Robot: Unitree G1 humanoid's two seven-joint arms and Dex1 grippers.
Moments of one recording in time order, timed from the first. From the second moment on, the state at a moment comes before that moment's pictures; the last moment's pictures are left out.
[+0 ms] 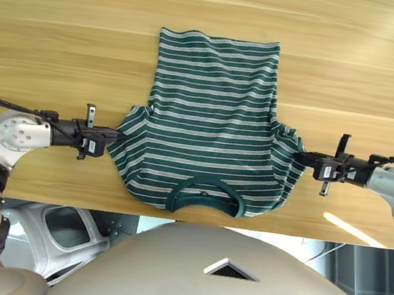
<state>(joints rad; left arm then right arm) -0.08 0.93 -0.25 0.69 0.26 -1.04 -0.86 0.01 -0.90 0.26 0.50 -0.18 -0.78 0.85</state>
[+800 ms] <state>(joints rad) -0.14 0.92 -0.26 0.74 0.24 -1.02 -0.77 0.11 -0.95 0.22 0.41 -0.08 -0.77 0.86</state>
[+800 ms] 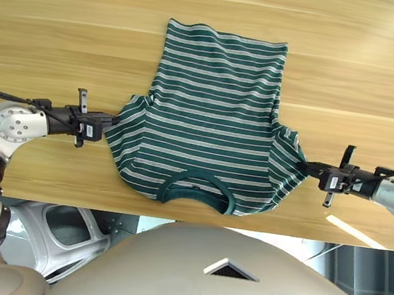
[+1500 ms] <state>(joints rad) 0.12 1.11 -0.13 0.49 0.24 -0.95 -0.84 0.11 -0.95 0.15 0.38 -0.05 -0.77 0.84</state>
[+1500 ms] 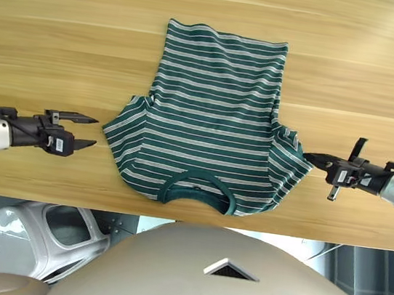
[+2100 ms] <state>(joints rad) 0.00 1.09 -0.22 0.43 0.43 -0.89 -0.69 0.12 -0.92 0.13 0.36 -0.02 -0.77 0.84</state>
